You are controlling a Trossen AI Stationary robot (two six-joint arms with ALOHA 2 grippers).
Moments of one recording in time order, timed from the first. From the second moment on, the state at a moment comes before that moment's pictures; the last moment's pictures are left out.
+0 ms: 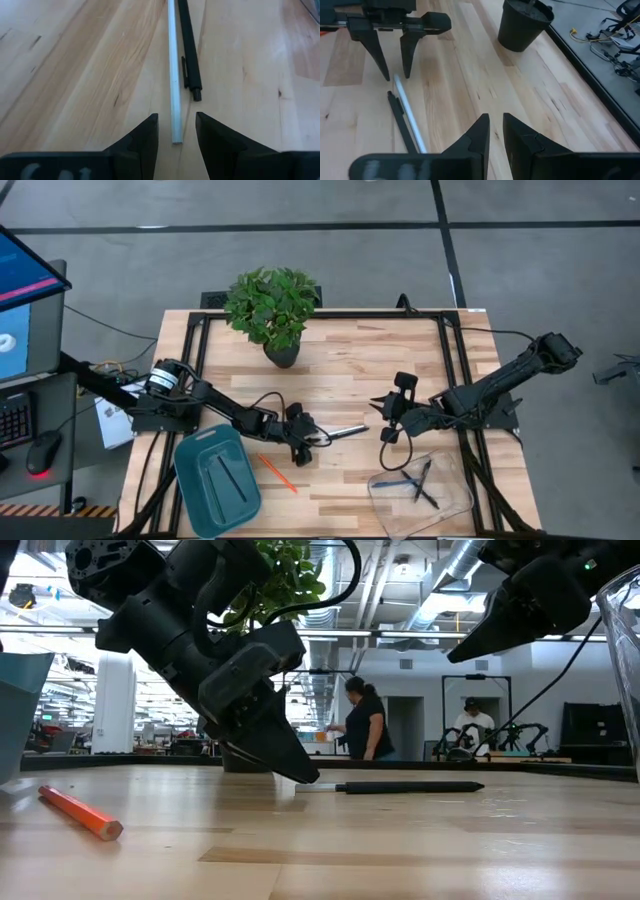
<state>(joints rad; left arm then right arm) -0.28 1.88 0.82 0.32 -0.29 -0.43 0.43 1.19 0.60 -0.17 0.71 0.20</state>
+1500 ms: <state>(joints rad) -0.25 1.93 0.83 0.31 -0.25 -0.43 0.42 1.19 0.60 -0.14 0.71 0.20</state>
